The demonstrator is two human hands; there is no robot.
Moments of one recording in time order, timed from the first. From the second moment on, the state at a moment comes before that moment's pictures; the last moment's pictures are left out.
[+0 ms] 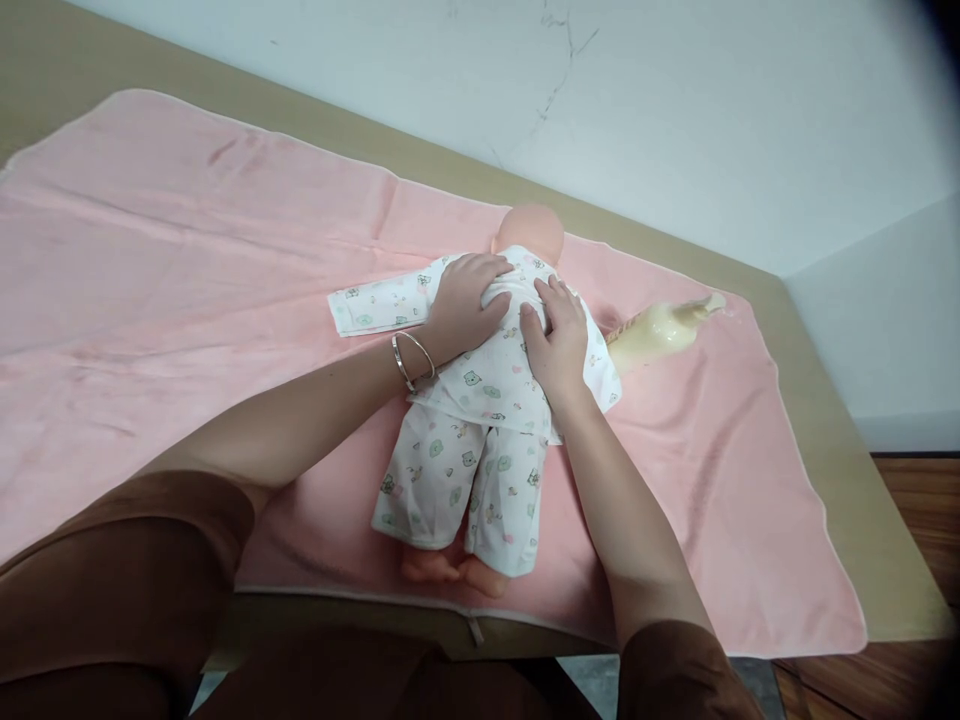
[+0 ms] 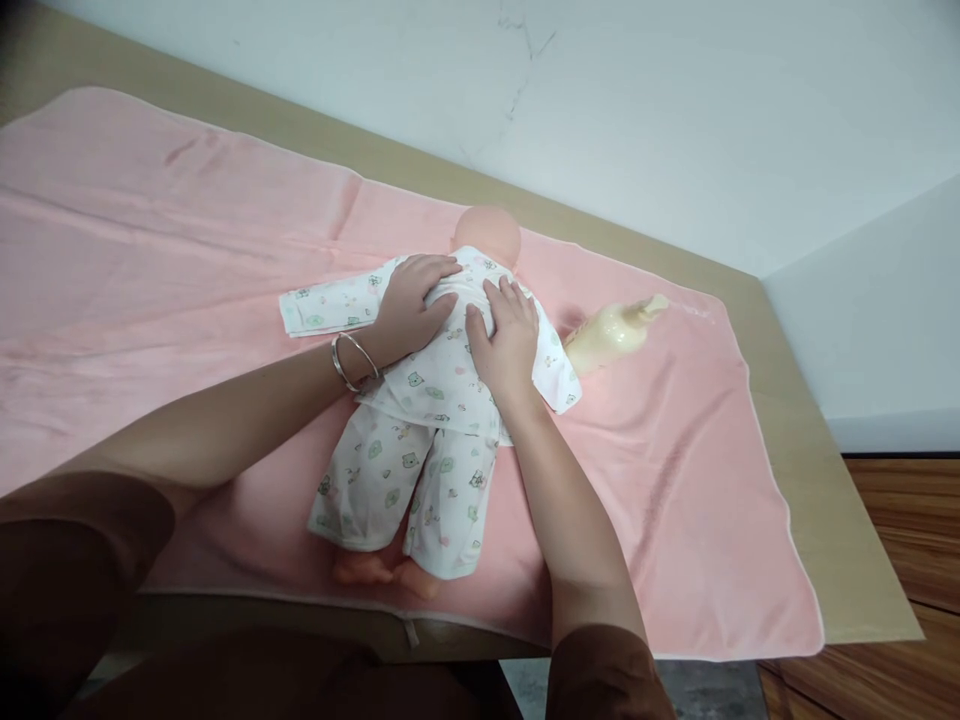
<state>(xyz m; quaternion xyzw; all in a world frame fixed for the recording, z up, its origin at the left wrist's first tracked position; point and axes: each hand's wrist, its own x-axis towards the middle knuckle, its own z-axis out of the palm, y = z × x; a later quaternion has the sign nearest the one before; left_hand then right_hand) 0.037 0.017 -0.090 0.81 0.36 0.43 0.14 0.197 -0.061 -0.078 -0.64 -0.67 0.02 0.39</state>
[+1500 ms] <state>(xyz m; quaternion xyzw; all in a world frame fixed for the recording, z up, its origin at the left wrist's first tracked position) 0.037 0.017 -0.089 0.82 0.35 0.44 0.12 0.197 -0.060 -0.077 -0.65 -0.67 0.01 0.35</state>
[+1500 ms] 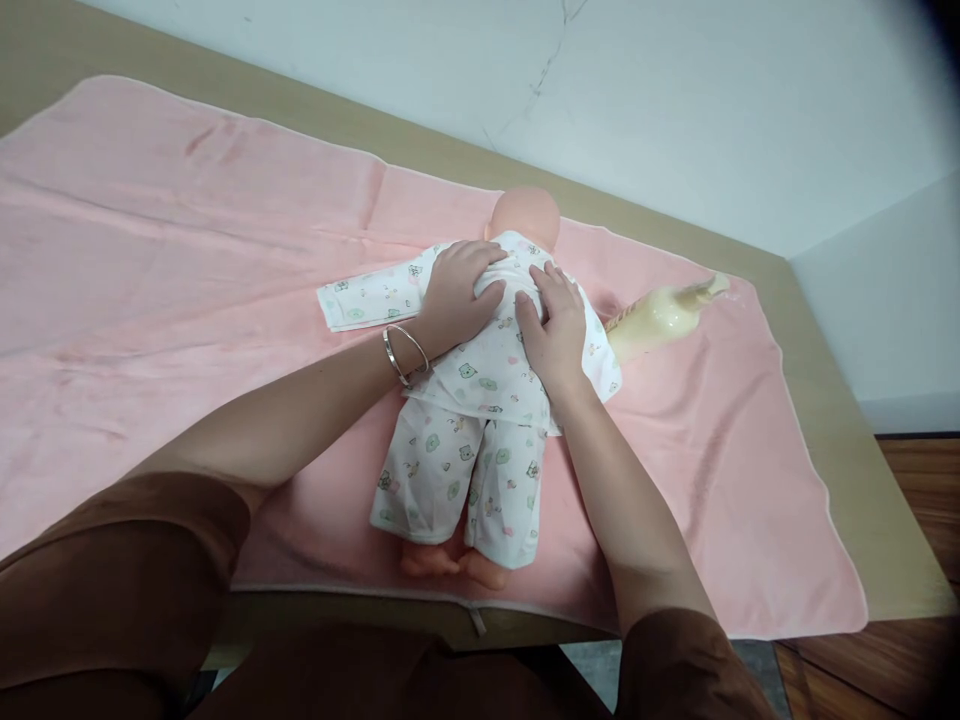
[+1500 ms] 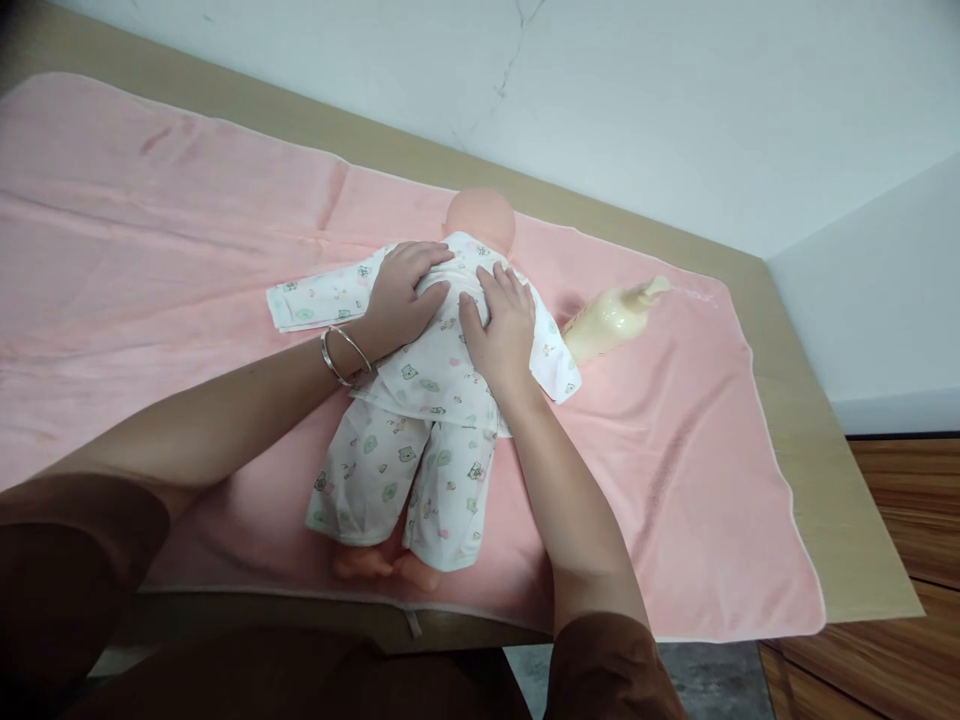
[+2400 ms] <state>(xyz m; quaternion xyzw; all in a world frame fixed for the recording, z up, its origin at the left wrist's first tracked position) 0.039 0.015 -0.085 0.85 0.40 0.34 0.08 0.197 -0.063 -0.061 -0.69 -0.68 0.05 0.24</state>
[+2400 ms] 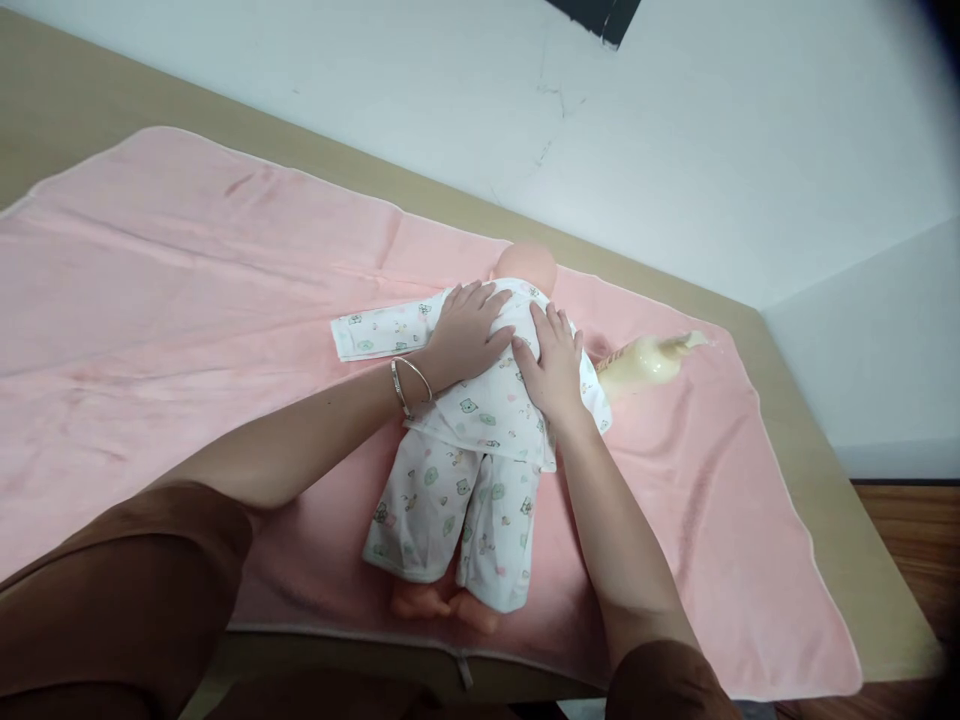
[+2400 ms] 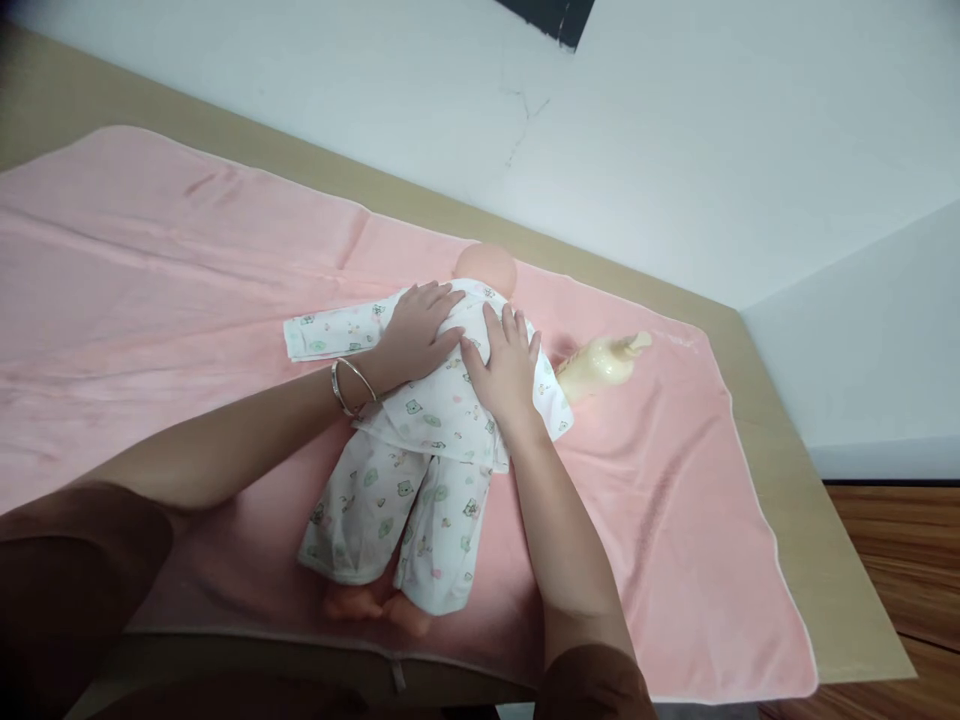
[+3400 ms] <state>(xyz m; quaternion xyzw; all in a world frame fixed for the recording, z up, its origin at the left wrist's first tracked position) 0.038 0.006 -0.083 0.82 0.39 0.42 0.05 0.187 -0.068 -0.066 -0.68 -0.66 -0.03 0.33</state>
